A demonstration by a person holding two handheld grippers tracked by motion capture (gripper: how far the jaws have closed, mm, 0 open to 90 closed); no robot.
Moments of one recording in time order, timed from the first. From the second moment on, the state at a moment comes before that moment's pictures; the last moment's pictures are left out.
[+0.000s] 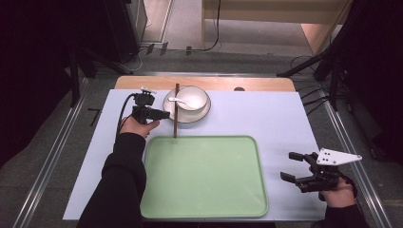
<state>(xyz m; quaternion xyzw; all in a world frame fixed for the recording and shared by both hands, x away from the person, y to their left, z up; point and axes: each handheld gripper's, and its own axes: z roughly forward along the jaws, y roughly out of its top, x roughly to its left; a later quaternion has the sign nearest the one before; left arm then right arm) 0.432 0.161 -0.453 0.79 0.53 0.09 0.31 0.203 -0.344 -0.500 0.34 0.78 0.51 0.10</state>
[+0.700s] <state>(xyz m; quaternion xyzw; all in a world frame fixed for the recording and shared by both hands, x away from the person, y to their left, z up) 0.457 0.135 -0.477 0.78 0.54 0.09 0.29 0.203 -0.346 -0.499 0.34 0.78 0.51 0.10</state>
